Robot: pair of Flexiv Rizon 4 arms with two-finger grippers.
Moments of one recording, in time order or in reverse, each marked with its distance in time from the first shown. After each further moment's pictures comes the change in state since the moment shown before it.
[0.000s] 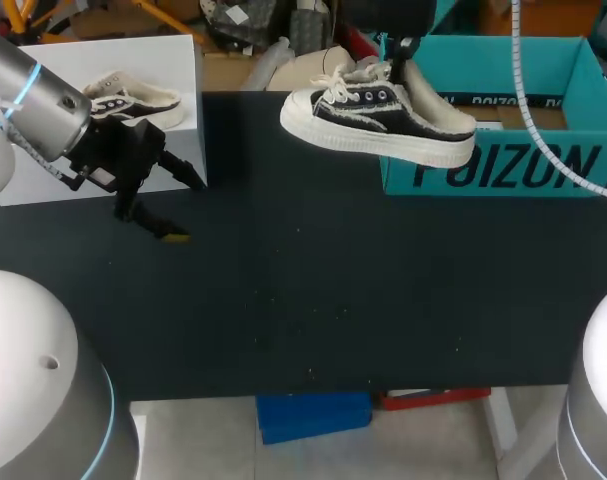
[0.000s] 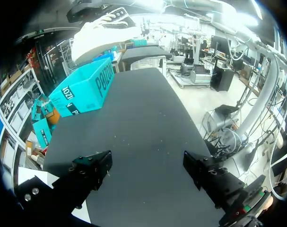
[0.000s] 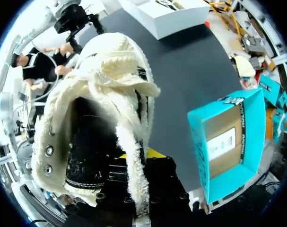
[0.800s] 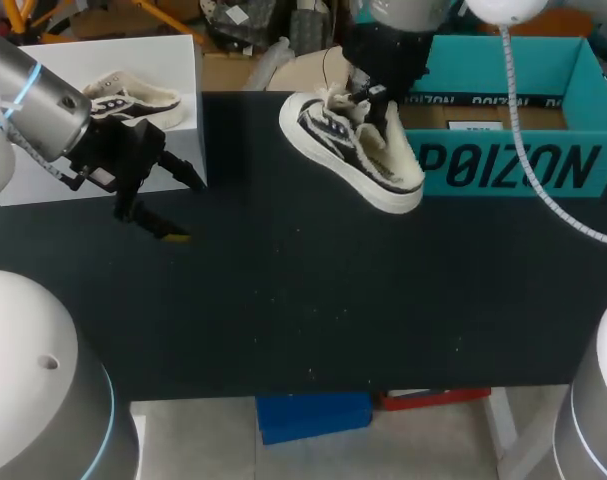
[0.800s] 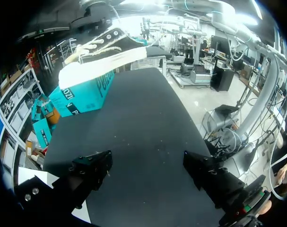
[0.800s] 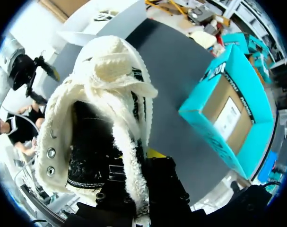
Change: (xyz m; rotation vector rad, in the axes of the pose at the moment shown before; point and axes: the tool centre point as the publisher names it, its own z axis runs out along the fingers) left arm 0.000 0.000 0.000 0.000 0.000 0.000; right arm 0.008 0.025 0.042 -0.191 -0.073 0.430
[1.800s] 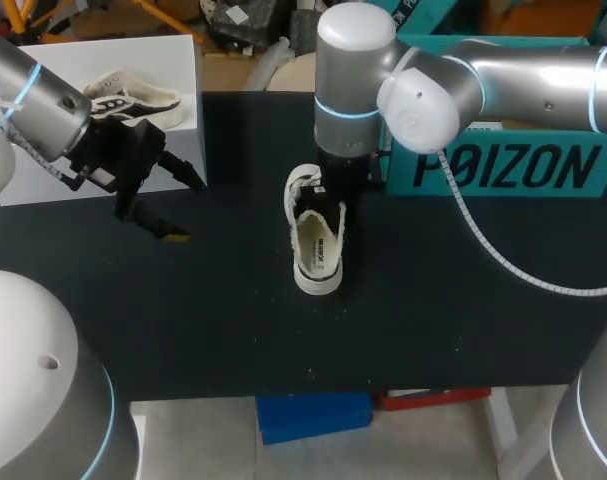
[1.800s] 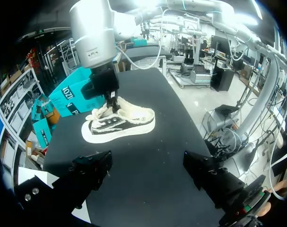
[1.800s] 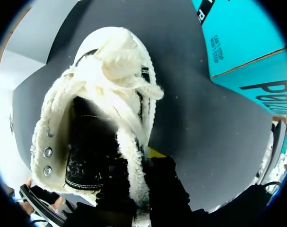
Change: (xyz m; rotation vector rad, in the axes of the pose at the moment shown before) left arm 0.000 0.000 0.000 0.000 0.000 0.000; right arm 0.024 0.028 0.212 0.016 -0.077 0.604
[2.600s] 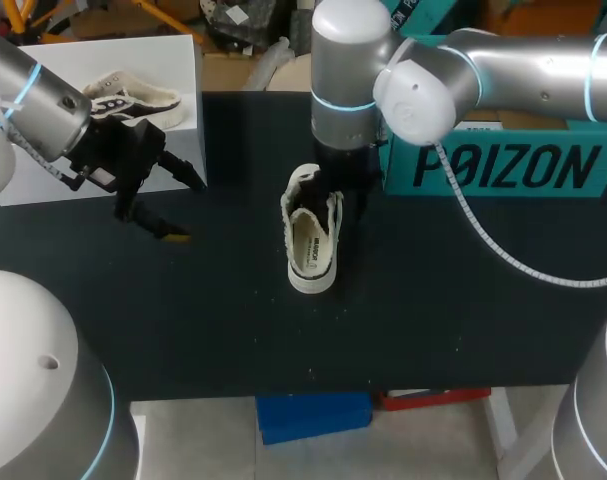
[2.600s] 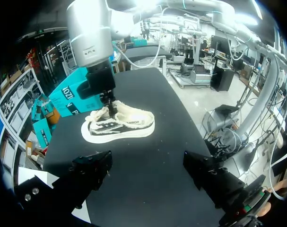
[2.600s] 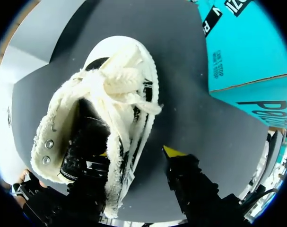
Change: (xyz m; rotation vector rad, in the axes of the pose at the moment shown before) left arm 0.000 0.000 0.000 0.000 0.000 0.000; right arm -0.002 0.012 -0.006 -0.020 -0.017 -0.062
